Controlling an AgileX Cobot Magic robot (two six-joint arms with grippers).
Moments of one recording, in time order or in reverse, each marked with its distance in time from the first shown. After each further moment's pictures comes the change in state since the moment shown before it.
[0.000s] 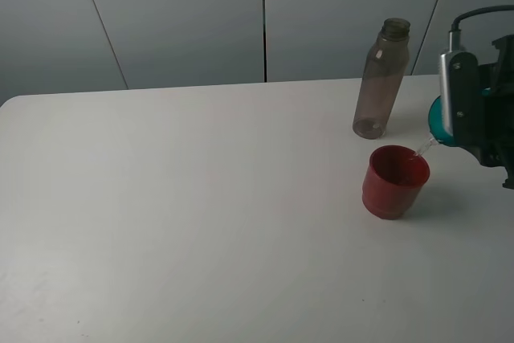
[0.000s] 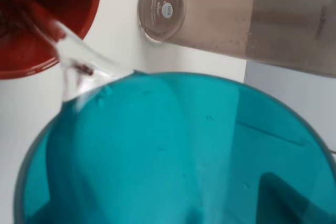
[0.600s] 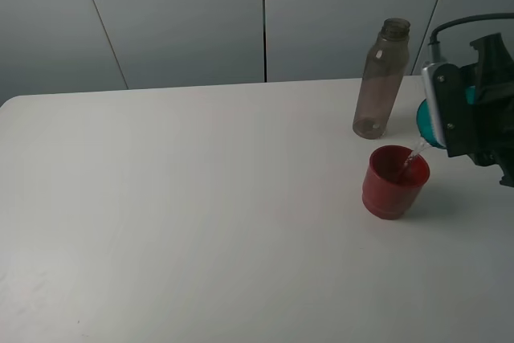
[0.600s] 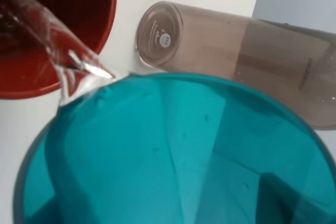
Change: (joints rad) left arm 0.000 0.000 0.000 0.000 0.000 0.000; right arm 0.051 0.000 -0.009 -0.111 -0.009 0.002
